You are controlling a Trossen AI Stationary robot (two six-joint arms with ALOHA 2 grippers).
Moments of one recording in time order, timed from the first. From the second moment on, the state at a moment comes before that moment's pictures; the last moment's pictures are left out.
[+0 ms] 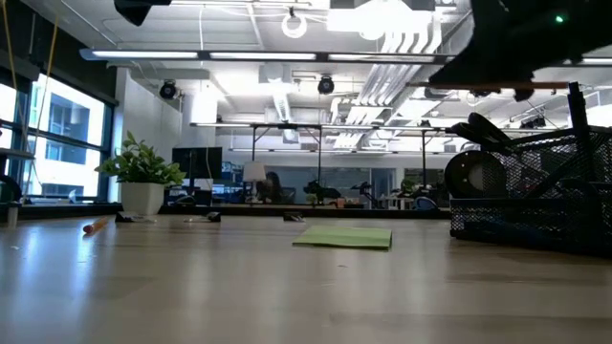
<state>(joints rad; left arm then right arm) -0.02 0.65 0.82 -0.59 -0.22 0.01 0.51 1.16 0.39 0.46 1.20 0.39</state>
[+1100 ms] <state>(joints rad) -0.02 0.65 0.82 -0.60 -0.22 0.00 0.56 1.17 0.36 0.36 1.26 0.50</state>
